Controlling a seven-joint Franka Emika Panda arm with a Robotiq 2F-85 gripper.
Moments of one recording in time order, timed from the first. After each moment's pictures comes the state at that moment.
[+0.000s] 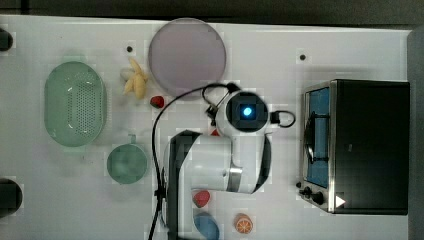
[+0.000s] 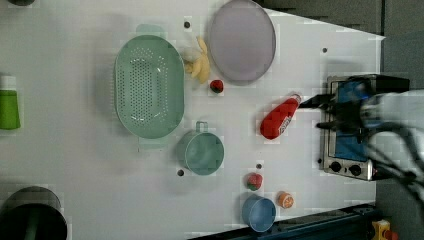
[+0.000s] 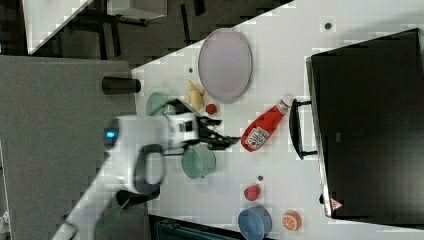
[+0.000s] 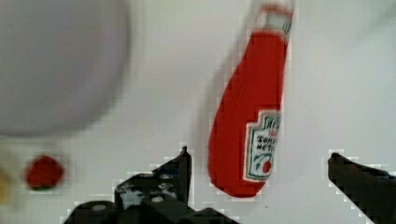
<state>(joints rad) 0.12 0.09 -0.19 -2.25 0.03 0.72 -0.21</state>
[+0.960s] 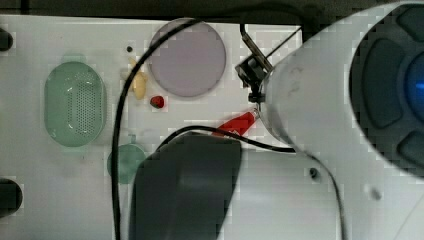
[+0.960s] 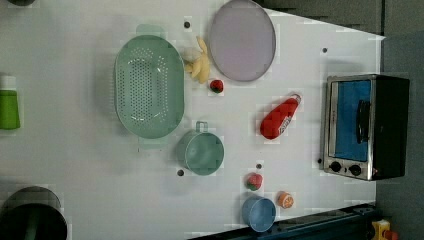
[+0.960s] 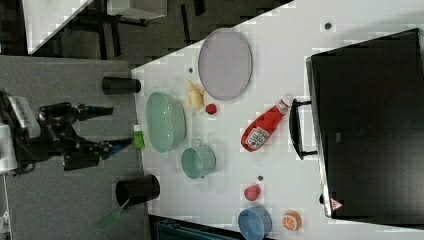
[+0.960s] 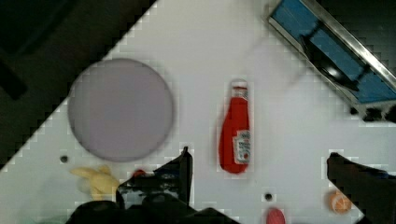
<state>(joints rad) 0.08 -0.08 -0.20 -1.58 -0.02 0.00 -0.05</state>
